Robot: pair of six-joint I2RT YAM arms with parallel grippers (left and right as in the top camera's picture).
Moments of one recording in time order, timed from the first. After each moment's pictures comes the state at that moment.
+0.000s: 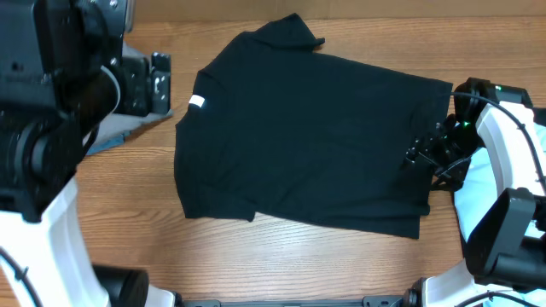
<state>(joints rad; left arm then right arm) -0.14 1.65 2.63 -1.69 -0.09 0.01 -0.21 1.77 1.38 -1.40 -0.24 0.33</state>
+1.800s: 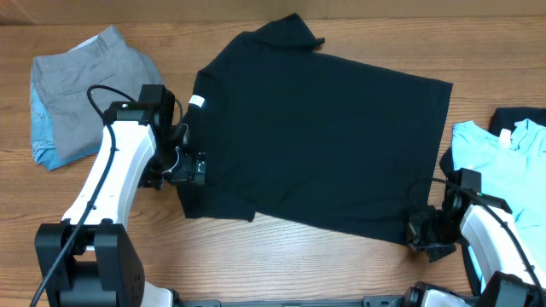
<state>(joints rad) -0.03 1.67 1.26 -1.24 0.06 -0.07 -0.31 1.33 0.57 -0.92 -0.17 0.86</state>
